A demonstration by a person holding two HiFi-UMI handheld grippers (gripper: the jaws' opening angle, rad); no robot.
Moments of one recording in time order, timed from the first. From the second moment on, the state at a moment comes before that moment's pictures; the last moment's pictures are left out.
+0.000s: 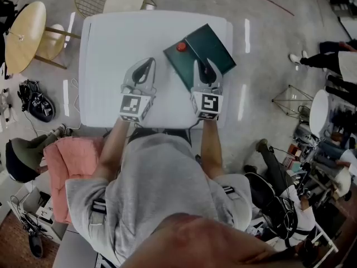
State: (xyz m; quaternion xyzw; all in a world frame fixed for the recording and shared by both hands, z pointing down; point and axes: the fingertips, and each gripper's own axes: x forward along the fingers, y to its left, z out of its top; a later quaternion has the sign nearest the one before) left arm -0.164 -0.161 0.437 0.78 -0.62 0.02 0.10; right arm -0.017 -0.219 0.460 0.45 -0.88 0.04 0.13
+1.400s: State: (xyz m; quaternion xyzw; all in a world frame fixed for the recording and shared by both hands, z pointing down) left arm -0.127 -0.065 0.391 0.85 -0.52 0.01 0.06; right arm 0.046 -0.067 0.407 0.58 -0.81 0.01 0.09
